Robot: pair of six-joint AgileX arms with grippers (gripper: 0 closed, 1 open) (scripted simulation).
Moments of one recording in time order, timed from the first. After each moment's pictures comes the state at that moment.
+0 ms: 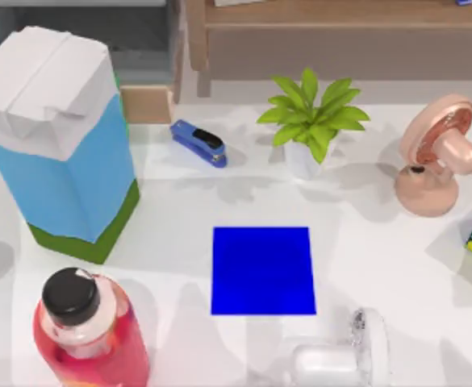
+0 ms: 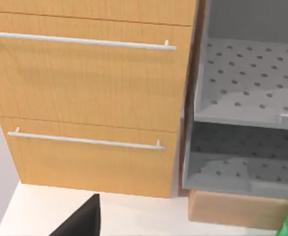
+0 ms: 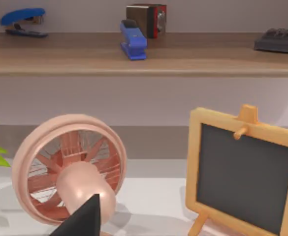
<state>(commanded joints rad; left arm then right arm) 0.23 0.98 1.13 -0.53 0.14 0.04 0.00 0.00 0.00 0.00 0.00 0.00</state>
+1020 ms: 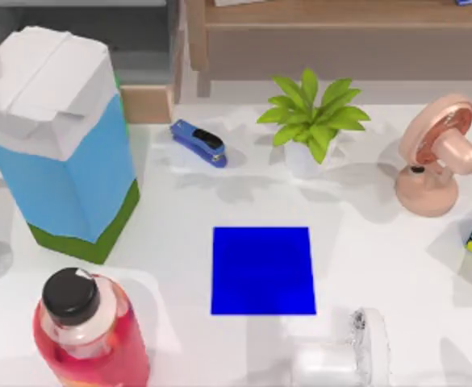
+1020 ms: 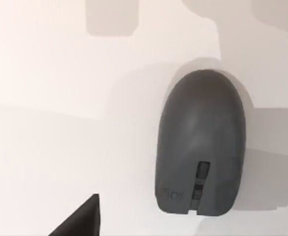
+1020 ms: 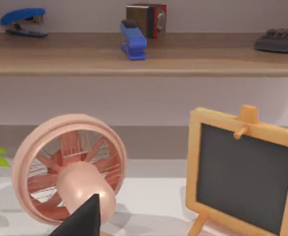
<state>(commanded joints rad) 0.28 2.23 2.13 -1.27 0.05 0.14 0.00 0.00 0.00 0.00 0.00 0.00</state>
